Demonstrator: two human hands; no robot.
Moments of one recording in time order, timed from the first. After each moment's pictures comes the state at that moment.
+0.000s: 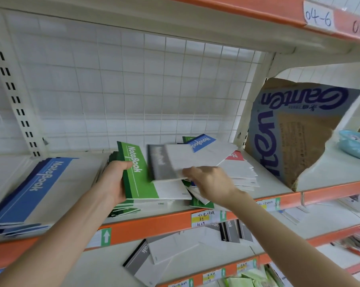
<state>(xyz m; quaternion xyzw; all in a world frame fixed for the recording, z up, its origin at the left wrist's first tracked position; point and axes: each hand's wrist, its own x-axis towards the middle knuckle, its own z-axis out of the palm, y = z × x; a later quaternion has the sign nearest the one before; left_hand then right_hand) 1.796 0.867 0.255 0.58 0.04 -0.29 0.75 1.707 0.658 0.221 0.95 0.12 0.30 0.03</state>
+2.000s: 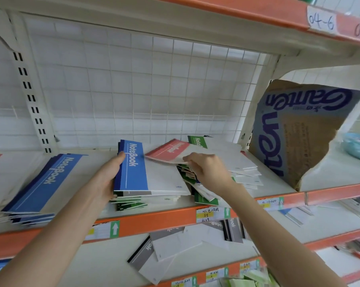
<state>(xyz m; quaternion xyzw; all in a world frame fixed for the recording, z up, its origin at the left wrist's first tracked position) 1.804 0.895 0.252 0.63 0.03 -0.28 0.73 1.719 0.680 0.236 0.95 0.03 0.29 -0.13</state>
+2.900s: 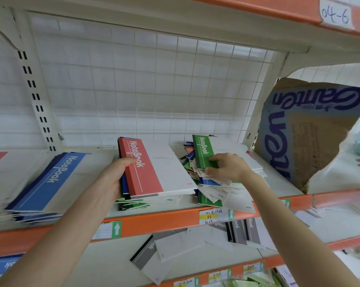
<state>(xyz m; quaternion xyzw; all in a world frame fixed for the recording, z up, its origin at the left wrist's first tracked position) 1.810 0.883 0.244 0.63 0.03 -0.24 0.74 1.733 0.617 0.238 0.98 -0.19 0.05 -0.06</state>
